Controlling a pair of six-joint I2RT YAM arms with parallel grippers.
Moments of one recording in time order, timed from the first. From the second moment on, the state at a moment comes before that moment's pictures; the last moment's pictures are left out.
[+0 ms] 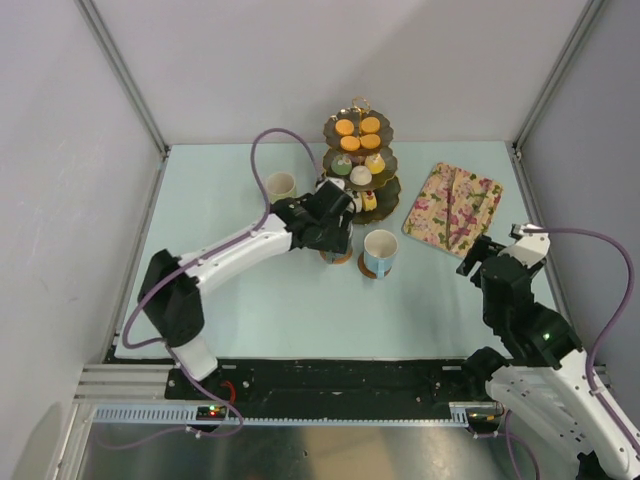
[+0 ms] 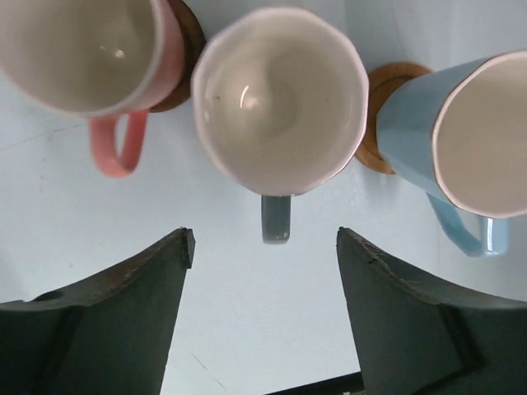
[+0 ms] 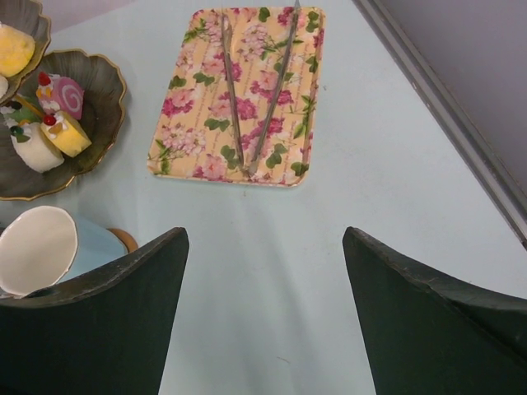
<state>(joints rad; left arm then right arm) -0.82 1.72 1.45 -0.77 -0.27 -0.53 0.57 0.52 0.77 -0.73 0.81 0.50</state>
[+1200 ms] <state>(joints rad) -0.20 0.78 1.03 -0.84 -0.60 -0.35 0.56 0.34 0.77 -0.72 0.94 0.36</state>
